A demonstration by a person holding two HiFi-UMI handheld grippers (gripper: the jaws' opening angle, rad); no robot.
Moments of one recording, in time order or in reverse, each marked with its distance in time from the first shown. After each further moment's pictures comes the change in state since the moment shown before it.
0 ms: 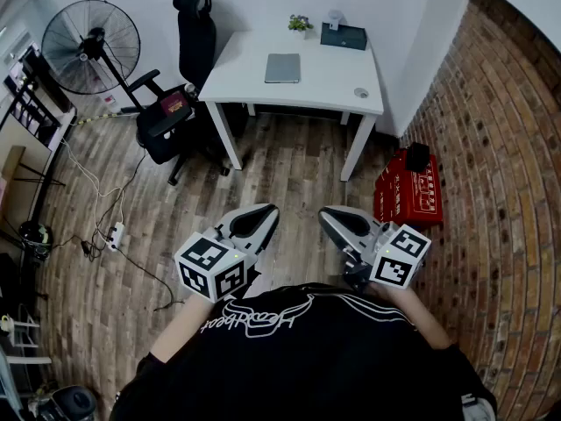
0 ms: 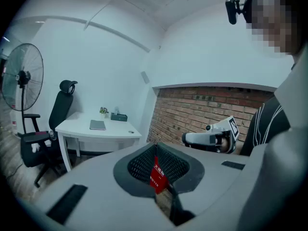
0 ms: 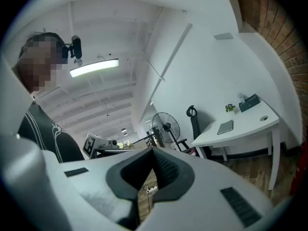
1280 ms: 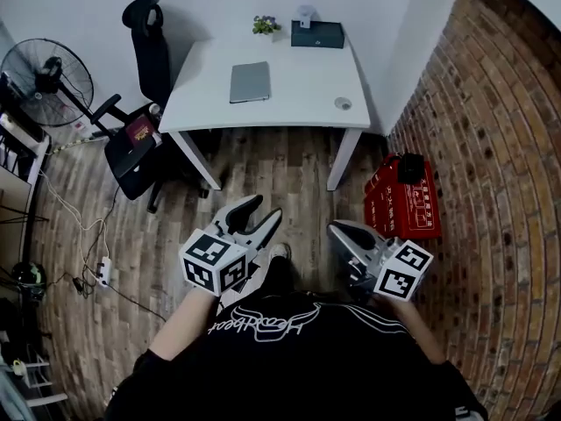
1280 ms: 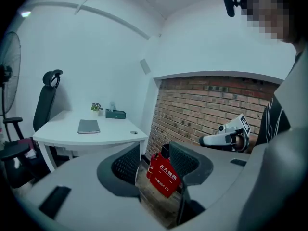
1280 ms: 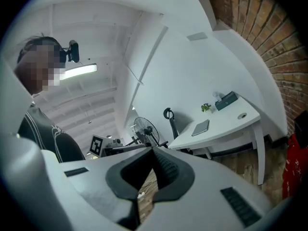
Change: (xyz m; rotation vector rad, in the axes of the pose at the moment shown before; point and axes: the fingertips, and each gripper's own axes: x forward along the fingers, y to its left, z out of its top) left arm 0.161 0.098 0.013 0.047 0.071 -0.060; right arm 0.001 -0.158 0.011 0.124 -0.043 -0.175
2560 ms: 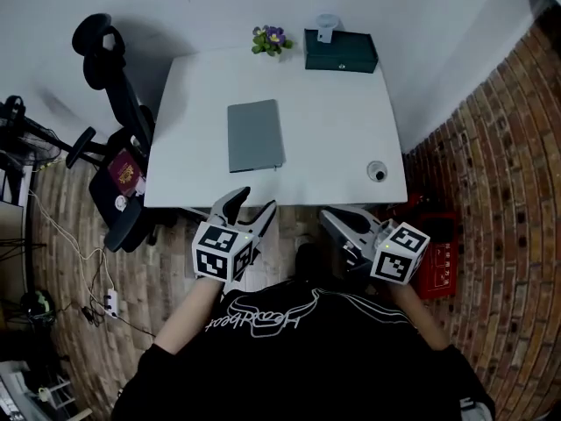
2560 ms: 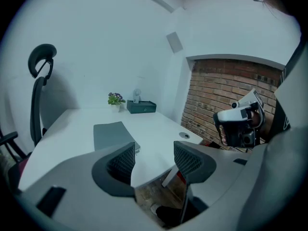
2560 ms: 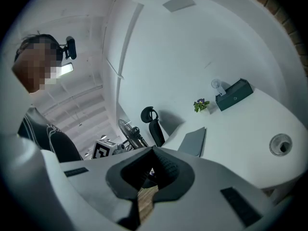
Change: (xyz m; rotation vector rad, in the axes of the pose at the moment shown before) left arm 0.203 0.298 0.062 -0.004 0.180 0.130; right arm 0.249 -0.226 0.127 0.080 0.082 -0.023
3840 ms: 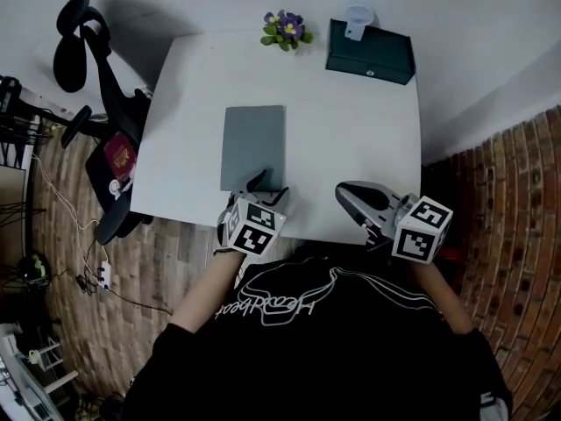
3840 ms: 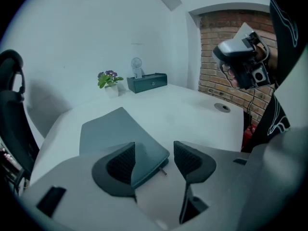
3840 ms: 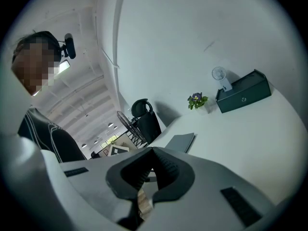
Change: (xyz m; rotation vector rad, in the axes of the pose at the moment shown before) left arm 0.161 0.066 -0.027 0.200 0.268 0.169; right arm 0.057 -0.131 0.066 -0.020 0.193 0.094
